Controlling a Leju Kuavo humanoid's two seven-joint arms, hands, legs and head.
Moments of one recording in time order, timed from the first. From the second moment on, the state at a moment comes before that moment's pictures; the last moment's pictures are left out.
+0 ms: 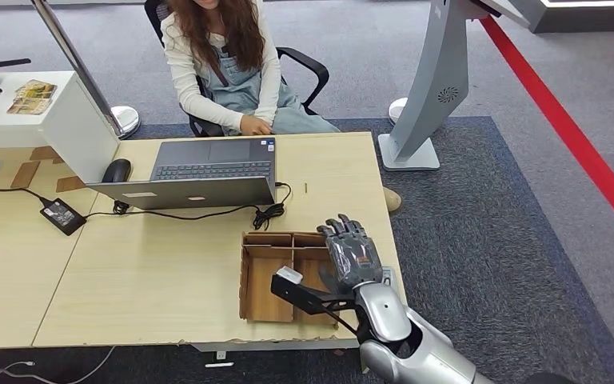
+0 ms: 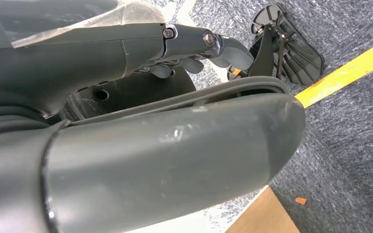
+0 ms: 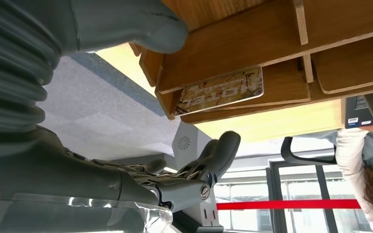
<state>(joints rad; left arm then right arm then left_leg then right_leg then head) -0.10 -0.06 -0.46 -0.19 1.47 0.17 0.04 -0.40 -0.19 0.88 -1.36 0.90 -0.13 0.50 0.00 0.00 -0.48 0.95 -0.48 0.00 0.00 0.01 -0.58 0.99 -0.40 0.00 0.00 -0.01</state>
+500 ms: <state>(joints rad) -0.10 -0.06 -0.46 -0.19 1.47 0.17 0.04 -0.42 -0.18 0.88 -1.33 0.90 -0.15 0.49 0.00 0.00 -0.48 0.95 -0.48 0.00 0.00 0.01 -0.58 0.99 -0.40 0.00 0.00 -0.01</state>
